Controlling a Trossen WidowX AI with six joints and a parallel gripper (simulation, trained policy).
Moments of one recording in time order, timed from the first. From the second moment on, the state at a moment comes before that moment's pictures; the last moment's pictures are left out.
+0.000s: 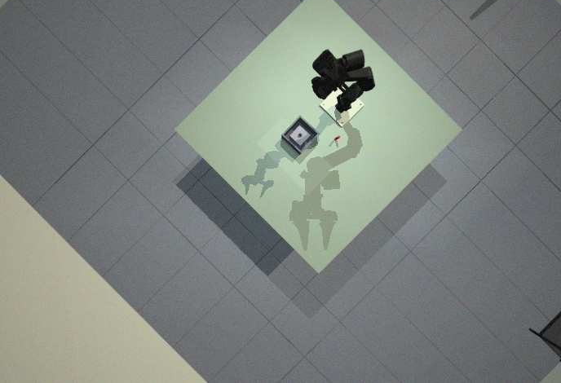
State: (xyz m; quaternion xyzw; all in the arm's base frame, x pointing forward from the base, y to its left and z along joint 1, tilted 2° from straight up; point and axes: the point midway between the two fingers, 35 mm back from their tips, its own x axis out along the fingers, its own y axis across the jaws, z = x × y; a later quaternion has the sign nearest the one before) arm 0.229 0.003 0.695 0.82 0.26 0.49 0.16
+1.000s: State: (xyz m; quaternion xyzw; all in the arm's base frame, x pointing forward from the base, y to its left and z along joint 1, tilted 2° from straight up) arm 0.282 0.013 0.668 0.81 0.36 0.32 -0.32
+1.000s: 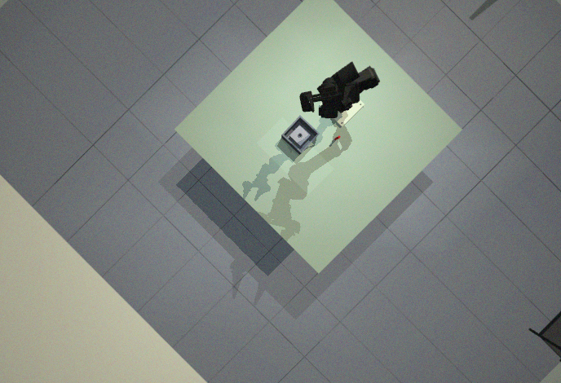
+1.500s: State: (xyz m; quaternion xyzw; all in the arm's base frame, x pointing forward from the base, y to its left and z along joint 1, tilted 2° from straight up) arm 0.312 0.026 0.635 0.74 0.36 0.21 -0.53
